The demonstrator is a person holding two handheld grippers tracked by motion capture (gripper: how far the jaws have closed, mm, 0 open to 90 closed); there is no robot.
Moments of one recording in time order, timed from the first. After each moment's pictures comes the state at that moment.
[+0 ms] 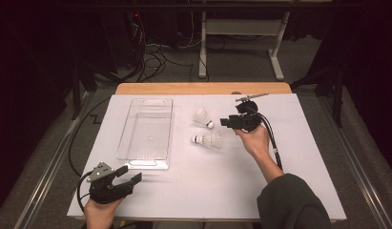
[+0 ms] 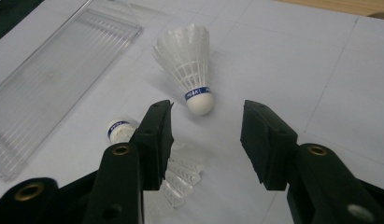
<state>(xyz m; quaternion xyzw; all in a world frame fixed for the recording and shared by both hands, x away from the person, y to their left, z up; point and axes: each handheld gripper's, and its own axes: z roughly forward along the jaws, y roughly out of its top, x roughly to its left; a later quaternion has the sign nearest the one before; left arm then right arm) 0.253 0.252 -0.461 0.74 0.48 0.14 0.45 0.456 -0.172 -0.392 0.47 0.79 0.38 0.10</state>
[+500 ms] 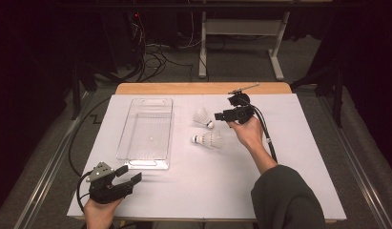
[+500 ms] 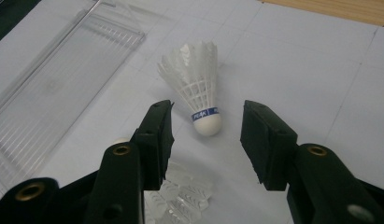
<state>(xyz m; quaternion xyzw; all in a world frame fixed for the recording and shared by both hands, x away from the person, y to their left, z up) 0.253 0.252 -0.460 0.74 0.48 0.14 0.45 0.480 -0.151 -0.383 0.47 0.80 0.36 0.08</state>
